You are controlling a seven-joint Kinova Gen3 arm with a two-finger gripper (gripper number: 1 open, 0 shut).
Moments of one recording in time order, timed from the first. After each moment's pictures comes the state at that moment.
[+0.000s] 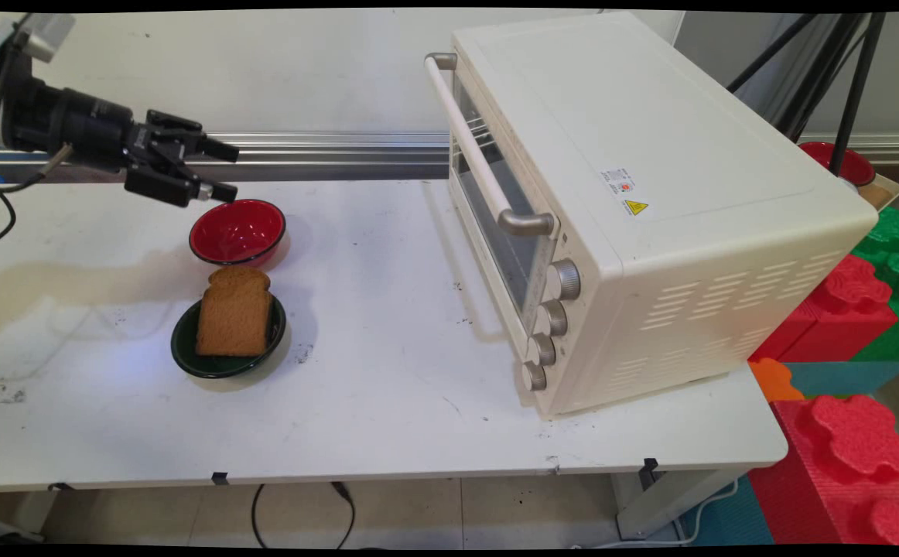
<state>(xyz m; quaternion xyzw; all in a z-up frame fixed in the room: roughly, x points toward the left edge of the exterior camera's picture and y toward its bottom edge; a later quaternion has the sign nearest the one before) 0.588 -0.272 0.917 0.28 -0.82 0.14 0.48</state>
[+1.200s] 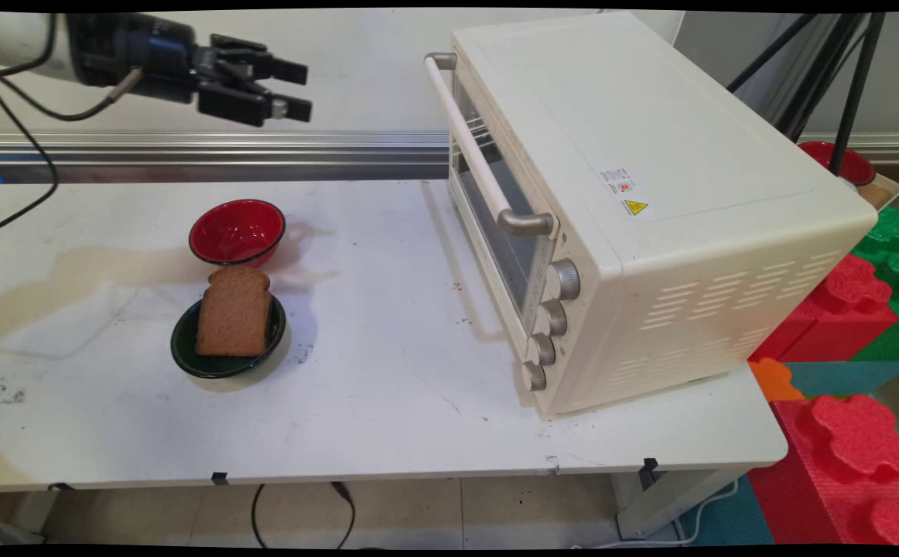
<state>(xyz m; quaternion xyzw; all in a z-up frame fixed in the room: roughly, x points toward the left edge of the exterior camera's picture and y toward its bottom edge) 0.520 -0.323 0.962 0.24 -0.78 0.16 0.56</state>
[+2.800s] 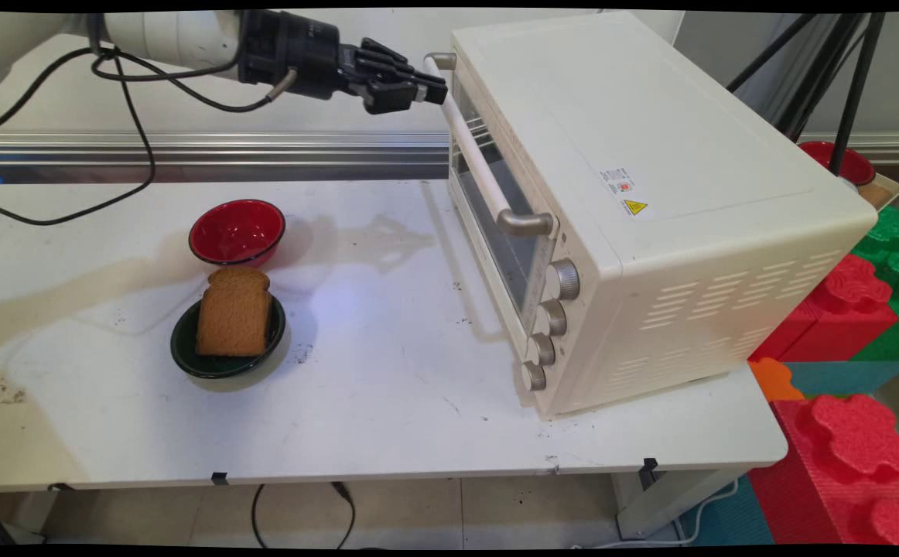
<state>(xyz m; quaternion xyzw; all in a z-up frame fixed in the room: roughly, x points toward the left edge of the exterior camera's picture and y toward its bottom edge) 0.409 -0.403 0.947 0.20 -0.78 0.17 0.56</state>
